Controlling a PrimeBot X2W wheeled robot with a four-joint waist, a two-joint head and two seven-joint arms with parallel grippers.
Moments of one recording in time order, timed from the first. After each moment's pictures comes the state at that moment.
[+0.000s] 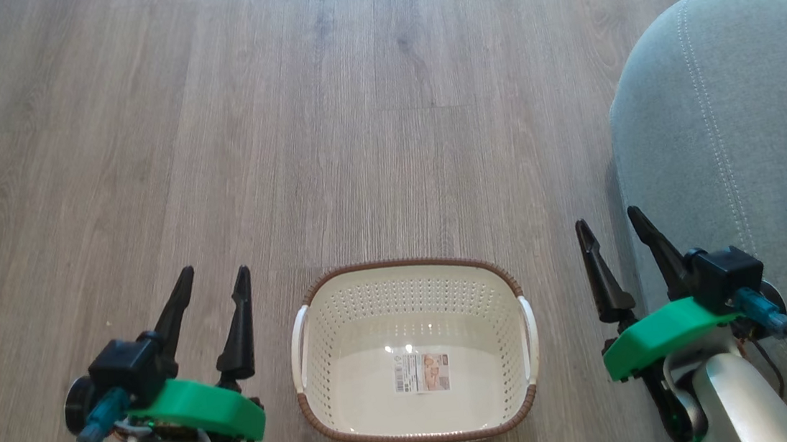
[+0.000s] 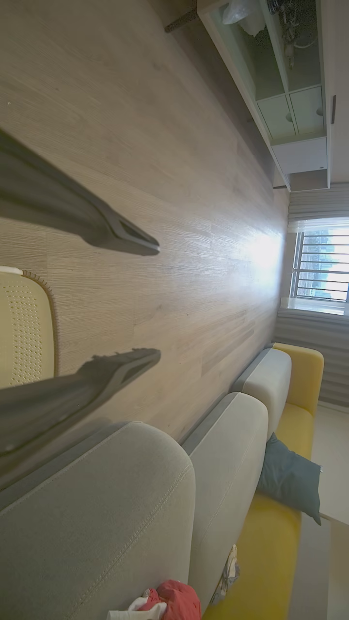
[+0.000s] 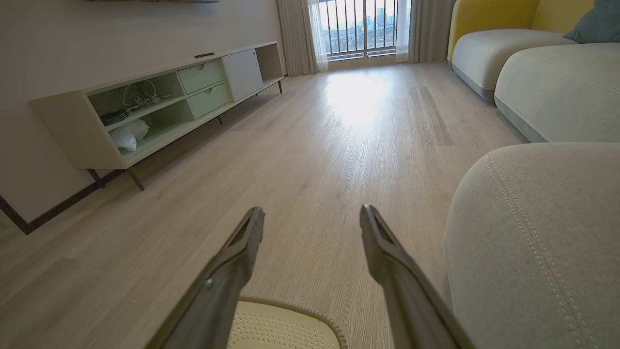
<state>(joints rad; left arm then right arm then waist) -0.08 0.05 -0.06 0.18 -0.20 -0.12 -0.26 -0.15 -0.06 0.11 0.33 0.22 0.13 -0.26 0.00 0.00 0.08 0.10</state>
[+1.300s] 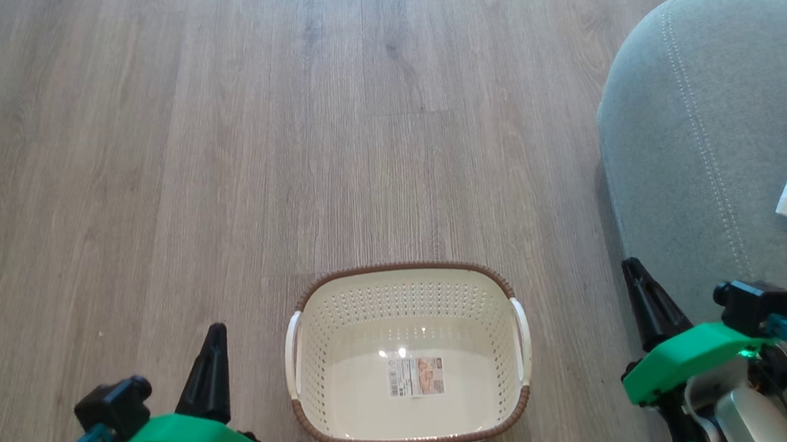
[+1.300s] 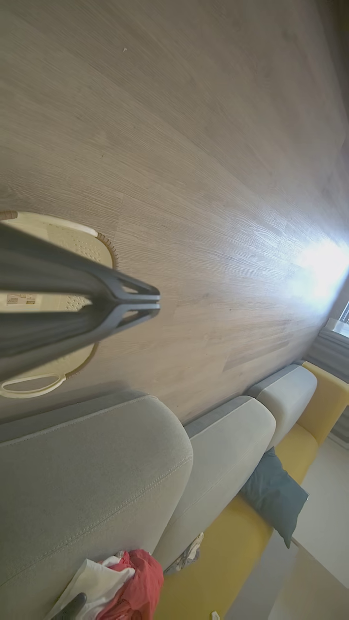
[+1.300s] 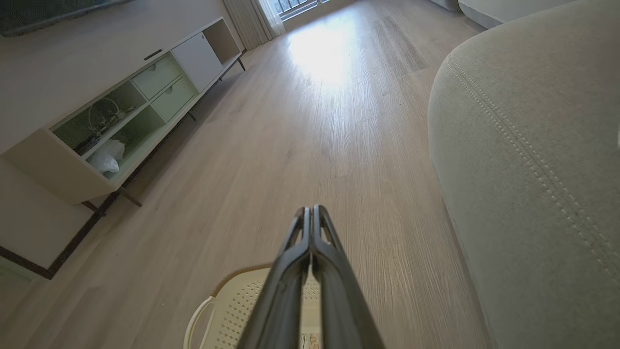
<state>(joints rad) -0.03 0.05 -0.06 0.30 -0.50 -0.13 -0.20 -0.09 -0.06 0.08 0.40 0.47 0.13 -0.20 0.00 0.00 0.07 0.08</state>
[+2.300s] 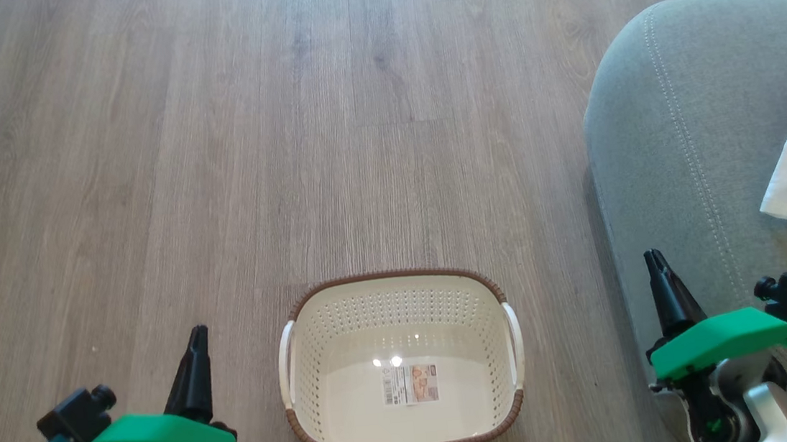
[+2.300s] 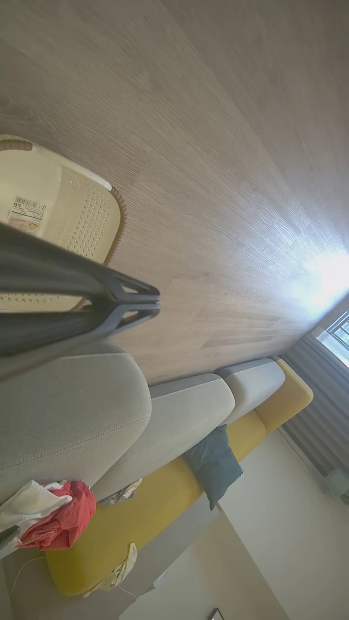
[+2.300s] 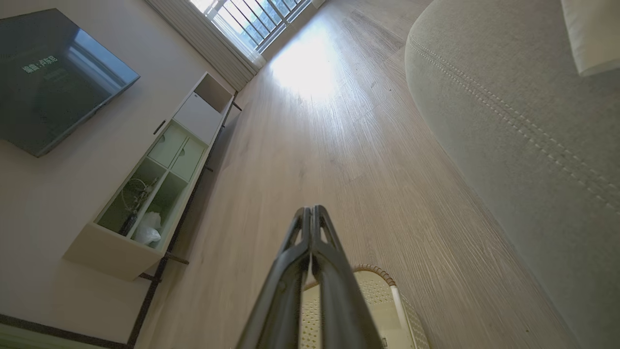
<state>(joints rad) -0.03 0.05 -0.04 0.30 -0.82 -0.13 -0.13 -0.09 -0.06 0.03 0.37 0.80 0.13 -0.12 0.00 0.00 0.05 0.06</state>
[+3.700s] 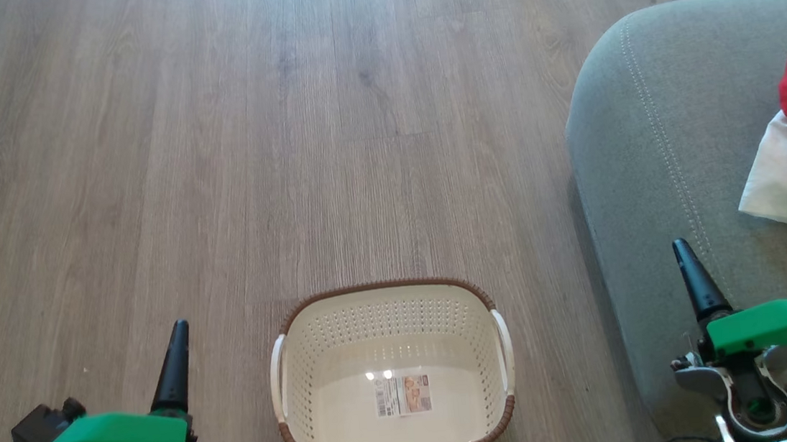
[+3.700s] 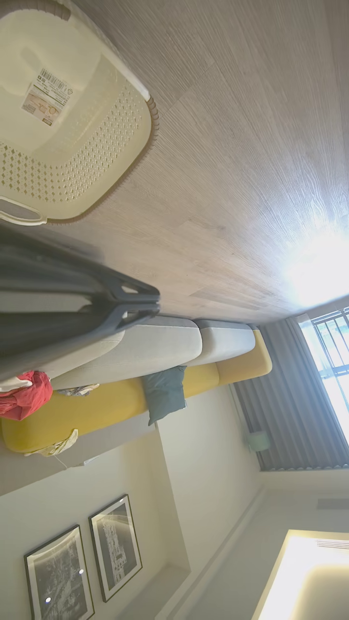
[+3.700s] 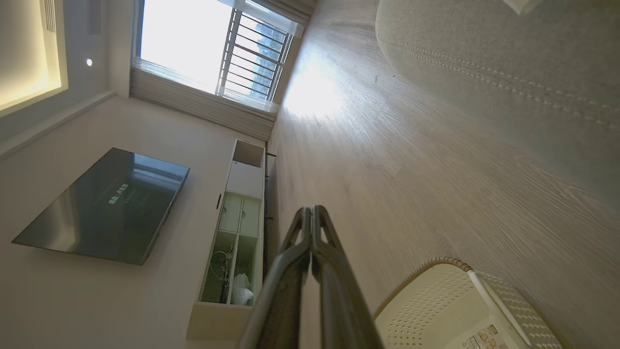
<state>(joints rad) -0.04 0.06 0.00 0.28 -1.28 -0.13 -0.02 -0.09 -0.06 -0.05 0.32 1.26 0.13 0.00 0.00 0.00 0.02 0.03</state>
